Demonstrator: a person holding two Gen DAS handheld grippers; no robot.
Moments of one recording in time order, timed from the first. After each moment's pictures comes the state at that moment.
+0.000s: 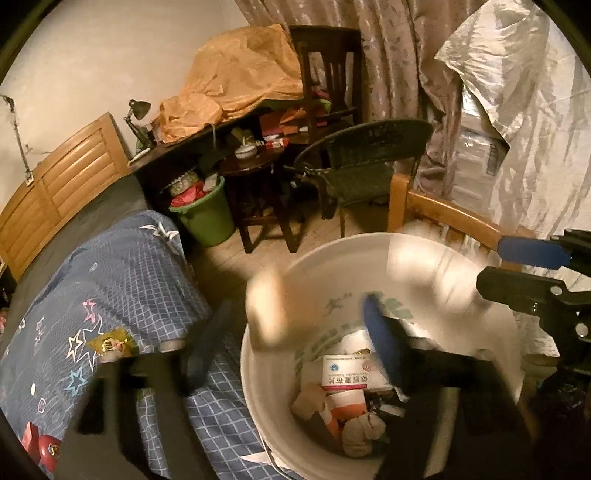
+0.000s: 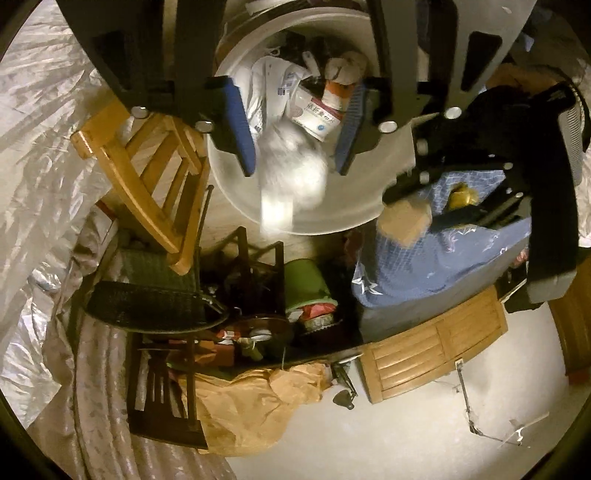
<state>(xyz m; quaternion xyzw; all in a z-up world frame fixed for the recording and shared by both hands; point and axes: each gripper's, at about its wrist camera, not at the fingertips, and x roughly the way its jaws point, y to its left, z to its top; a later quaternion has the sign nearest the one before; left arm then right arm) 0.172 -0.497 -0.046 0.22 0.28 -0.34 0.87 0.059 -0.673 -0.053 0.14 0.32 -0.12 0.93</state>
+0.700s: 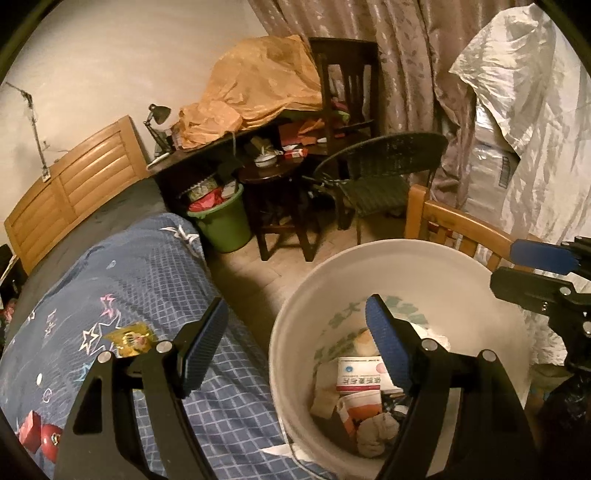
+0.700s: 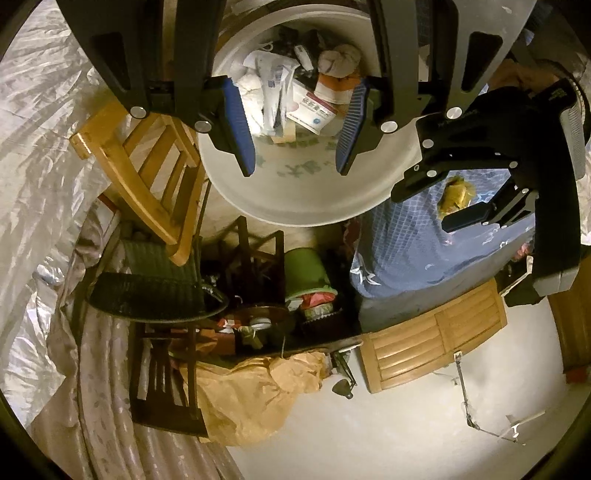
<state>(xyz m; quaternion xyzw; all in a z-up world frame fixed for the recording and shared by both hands) 0.169 -0.472 -0.040 0.21 0.26 -0.31 0.89 0.054 -0.654 -0.045 0.13 0.29 -0.13 0.94</state>
